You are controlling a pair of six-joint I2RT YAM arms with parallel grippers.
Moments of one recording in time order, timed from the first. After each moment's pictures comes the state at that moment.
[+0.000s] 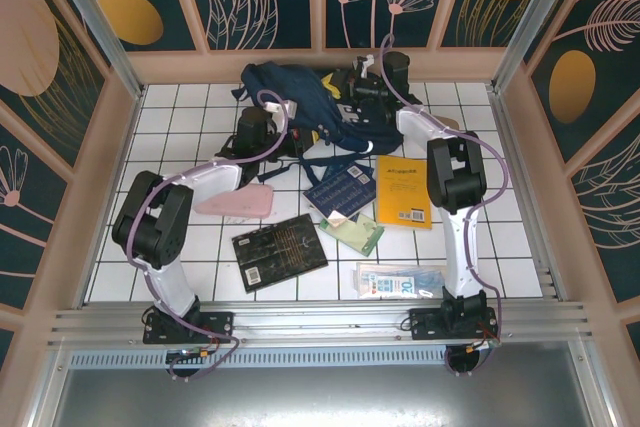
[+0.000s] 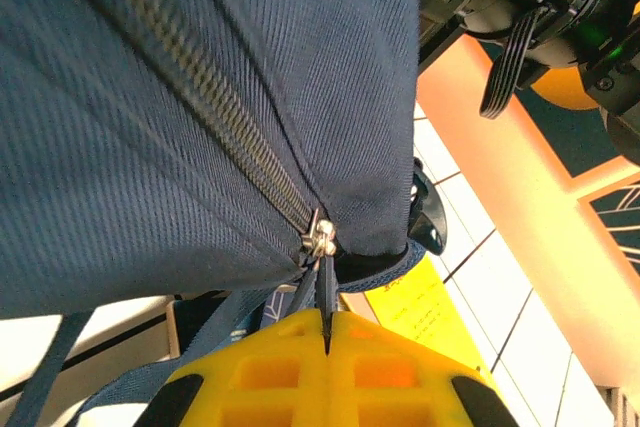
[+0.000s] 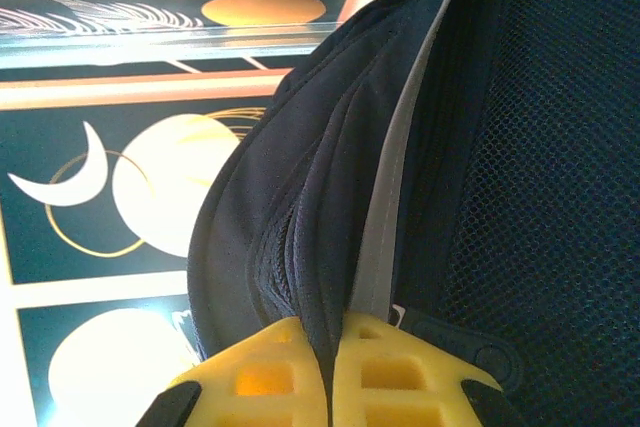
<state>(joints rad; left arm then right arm) -0.43 1.80 1.08 0.34 0.52 -0.55 0.29 2.29 1.82 0.29 -0.99 1.38</state>
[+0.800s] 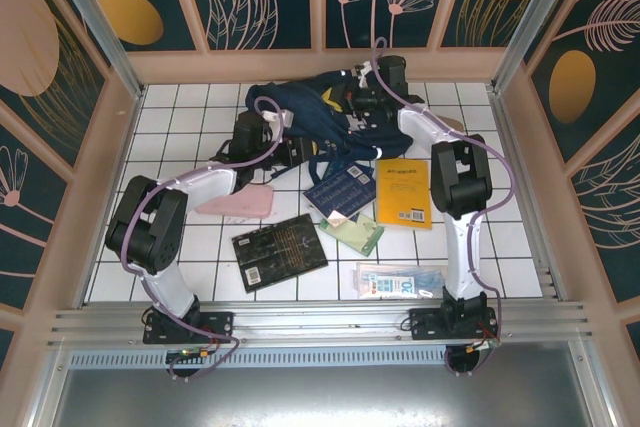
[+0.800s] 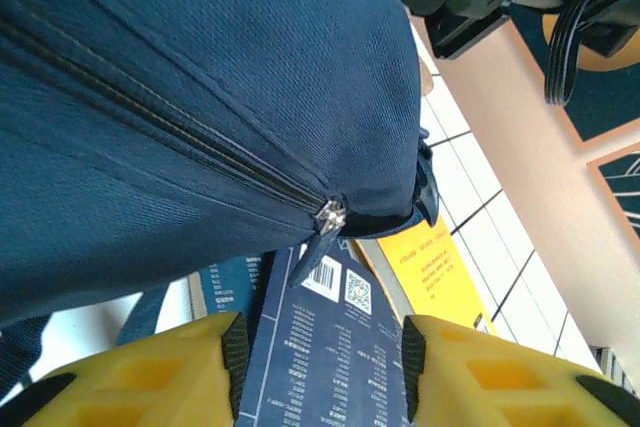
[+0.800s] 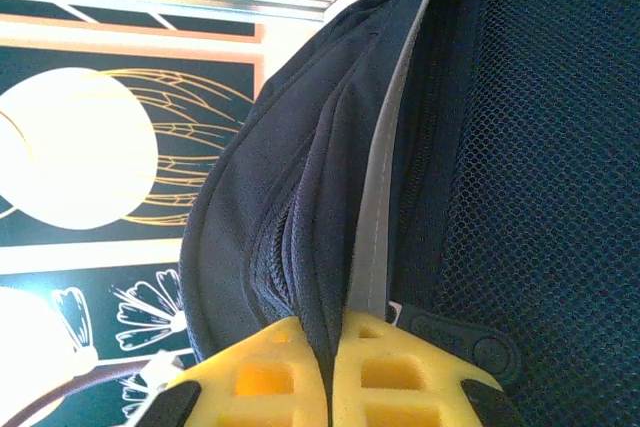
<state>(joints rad) -0.43 1.76 1.03 0.24 0.56 -0.53 0.30 2.21 1.78 -0.02 -0.94 1.03</state>
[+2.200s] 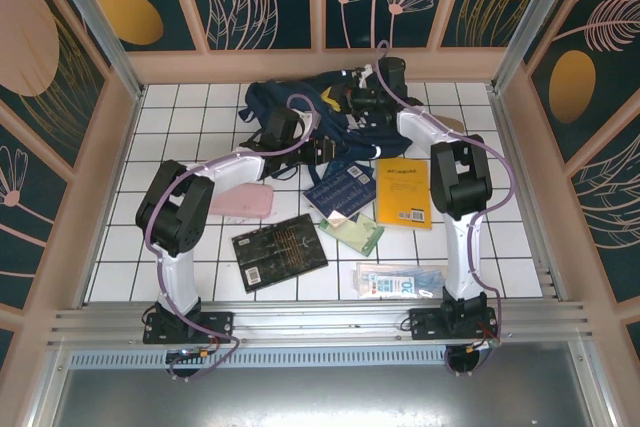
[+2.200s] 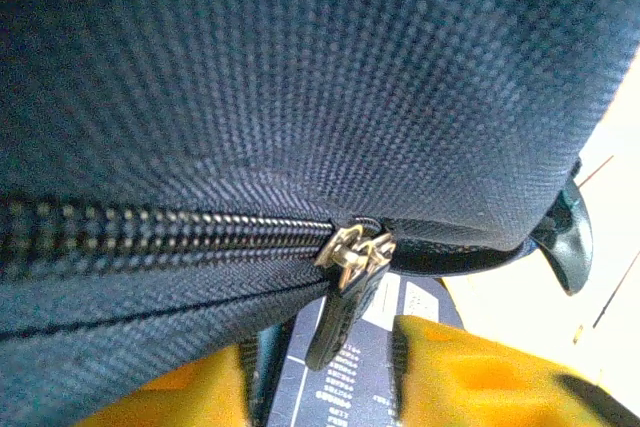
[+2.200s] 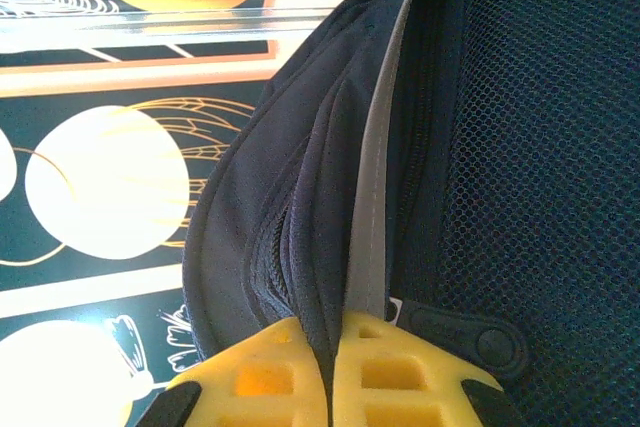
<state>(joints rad) -0.53 1.95 1.28 0.02 0.38 -0.46 0.31 2.20 1.74 0.07 -0.94 1.21</state>
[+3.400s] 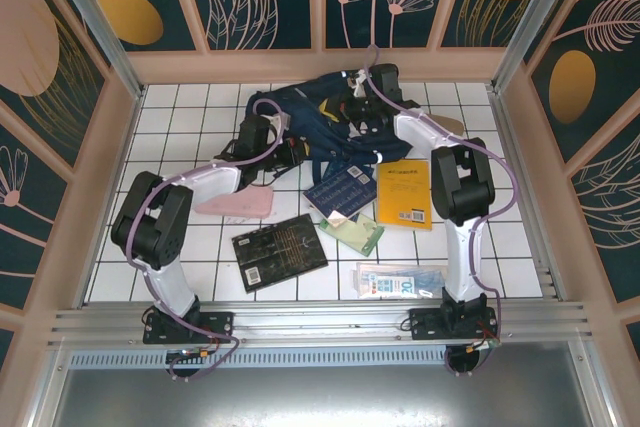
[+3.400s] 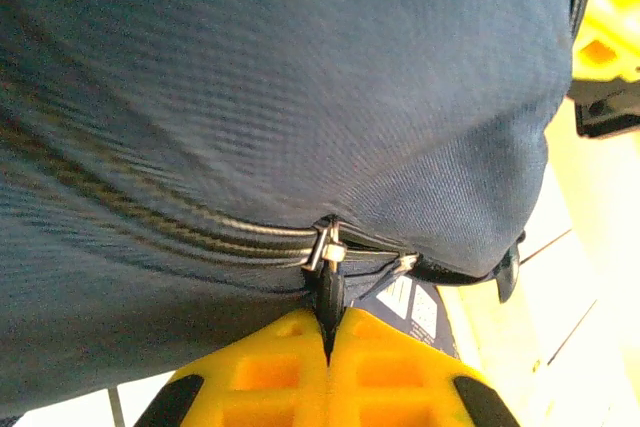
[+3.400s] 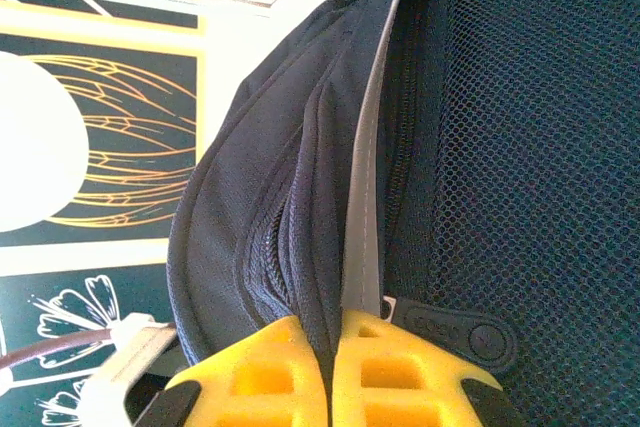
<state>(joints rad) -0.42 1.79 1.04 0.19 0.42 -0.63 0.35 2.13 1.69 -0.11 -0.81 0.89</state>
